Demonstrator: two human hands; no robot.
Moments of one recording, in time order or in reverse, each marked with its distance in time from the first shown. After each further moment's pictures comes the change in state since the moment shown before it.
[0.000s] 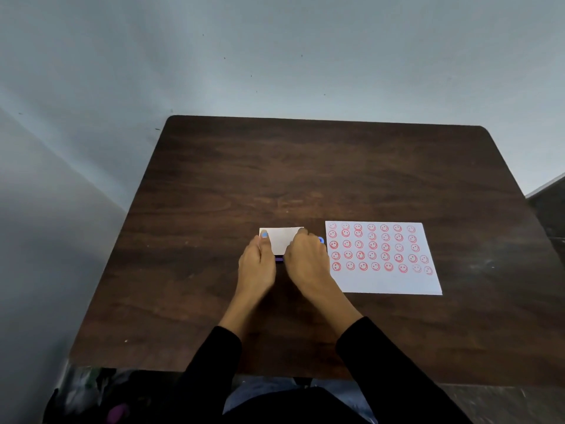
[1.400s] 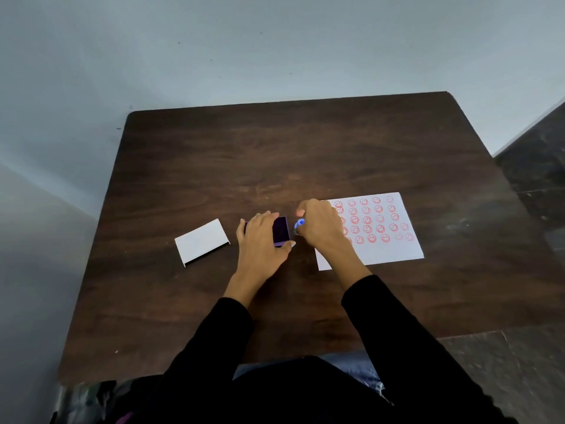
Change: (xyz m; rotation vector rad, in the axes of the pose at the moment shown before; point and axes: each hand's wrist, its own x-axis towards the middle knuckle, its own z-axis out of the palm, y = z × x) left_hand 0.020 -0.008 0.023 0.608 -0.183 0.453; right_hand 0.023 0.030 -0.042 -0.056 -0.020 0.081
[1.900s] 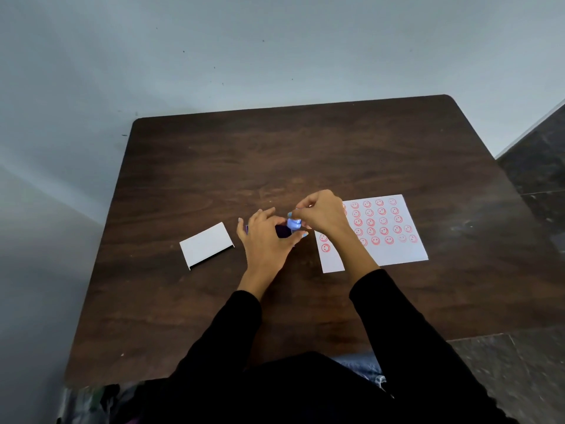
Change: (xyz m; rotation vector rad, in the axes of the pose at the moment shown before) left_hand 0.014 0.007 0.007 -0.084 0.190 -0.079; right_hand 0.008 -0.001 -0.016 0.437 0.010 0.040
